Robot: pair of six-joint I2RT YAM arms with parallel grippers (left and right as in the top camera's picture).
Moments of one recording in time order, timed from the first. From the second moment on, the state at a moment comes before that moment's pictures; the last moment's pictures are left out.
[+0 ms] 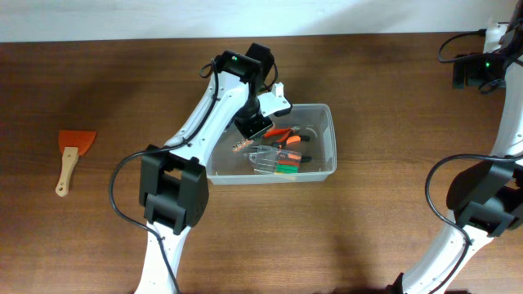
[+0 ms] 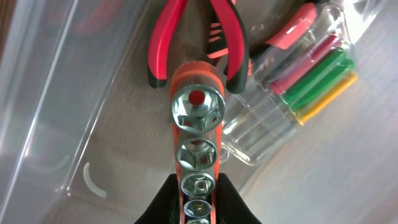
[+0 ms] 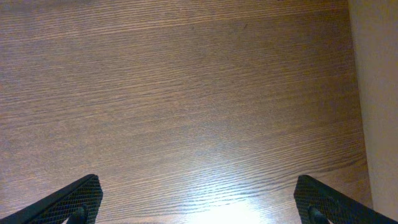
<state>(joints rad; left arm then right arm) -0.45 2.33 2.17 -1.39 0.14 0.58 -0.41 2.18 2.29 -1.20 0.09 -0.29</state>
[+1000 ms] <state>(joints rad) -0.45 2.43 2.25 -1.41 0.13 0.54 -0.41 2.18 2.29 -1.20 0.09 -0.29</state>
